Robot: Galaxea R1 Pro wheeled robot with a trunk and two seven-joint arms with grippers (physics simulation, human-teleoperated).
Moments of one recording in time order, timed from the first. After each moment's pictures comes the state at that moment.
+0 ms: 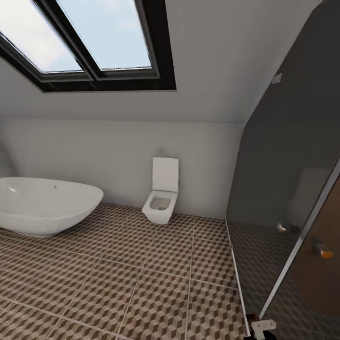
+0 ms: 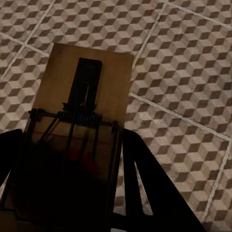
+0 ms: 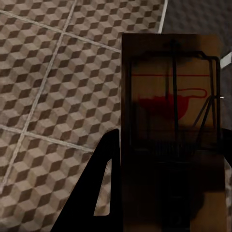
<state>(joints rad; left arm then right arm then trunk) -0.36 0.04 -0.40 0.07 0.63 -0.43 0.02 -0.48 -0.10 0.18 0.07 -0.05 -0.36 -0.05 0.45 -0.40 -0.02</state>
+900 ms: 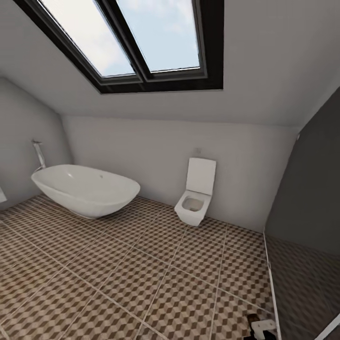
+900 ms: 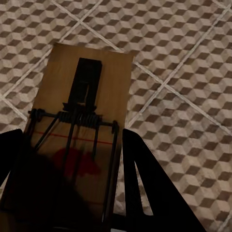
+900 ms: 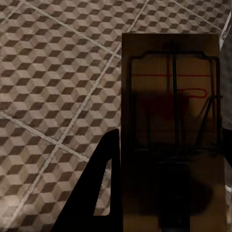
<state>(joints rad) -0.36 0.04 -0.40 0.07 0.63 -0.43 0.02 -0.48 -0.10 0.18 0.07 -0.05 -0.36 -0.05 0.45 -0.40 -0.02</state>
